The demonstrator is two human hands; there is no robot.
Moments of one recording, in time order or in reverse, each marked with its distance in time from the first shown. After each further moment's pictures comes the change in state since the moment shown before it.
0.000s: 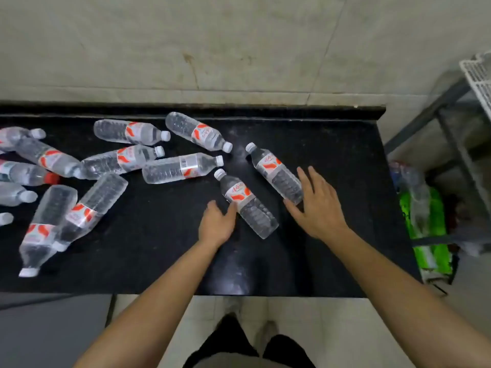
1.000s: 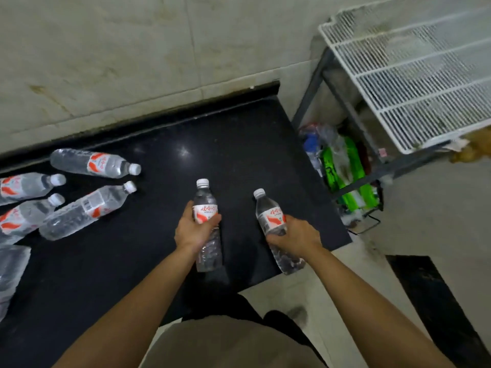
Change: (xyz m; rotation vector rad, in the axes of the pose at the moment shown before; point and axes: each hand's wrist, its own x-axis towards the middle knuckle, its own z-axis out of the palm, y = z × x) left_hand -0.001 0.050 0.089 -0.034 -0.225 0.102; right_hand -0.097 0.096 0.007 0.423 -0.411 0.703
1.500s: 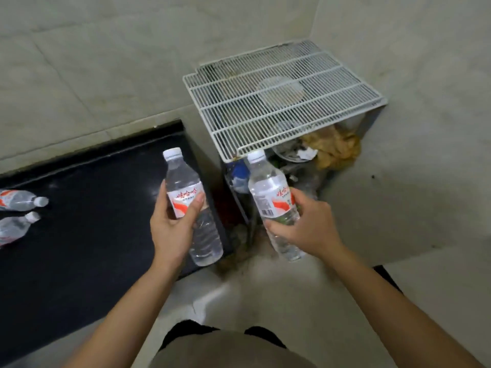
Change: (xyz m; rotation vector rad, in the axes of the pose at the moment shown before) left_hand -0.256 0.177 0.230 -0.451 0.093 0.550; right_hand -0.117 0.274 -0.221 0.370 0.573 -0.500
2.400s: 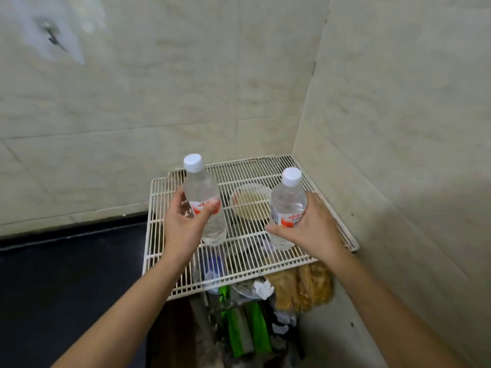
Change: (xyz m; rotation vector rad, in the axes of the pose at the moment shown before) left_hand 0.188 0.107 0.248 -0.035 0.028 0.277; right_hand 0.307 0.062 -0.183 -0.047 0.003 -0.126
